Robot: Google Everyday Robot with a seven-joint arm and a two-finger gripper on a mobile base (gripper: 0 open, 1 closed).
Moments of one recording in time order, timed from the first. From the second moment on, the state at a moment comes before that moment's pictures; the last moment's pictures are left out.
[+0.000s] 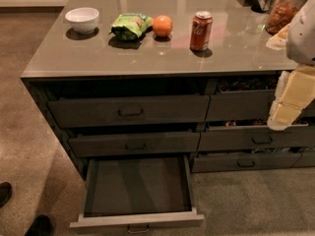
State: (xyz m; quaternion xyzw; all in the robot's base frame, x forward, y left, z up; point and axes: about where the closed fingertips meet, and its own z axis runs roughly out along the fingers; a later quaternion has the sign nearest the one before) arm 0.438 -0.217 0.976 -0.60 0.78 -0.03 0.16
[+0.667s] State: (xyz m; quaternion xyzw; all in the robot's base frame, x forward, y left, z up) arm 0.464 -0.191 0.979 -0.59 0.78 0.00 0.21
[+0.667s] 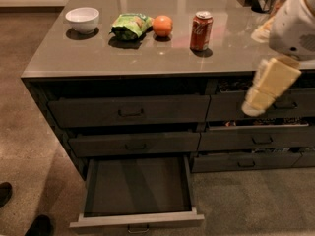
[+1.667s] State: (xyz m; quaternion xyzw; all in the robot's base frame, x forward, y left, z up) arm 0.579 -0.054 1.032 -0.52 0.77 0.06 0.36
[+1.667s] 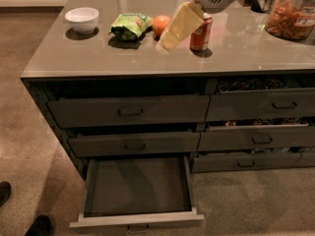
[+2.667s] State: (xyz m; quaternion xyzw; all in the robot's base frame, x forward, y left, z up) arm 0.642 -0.056 1.003 -0.44 0.79 0.08 0.42
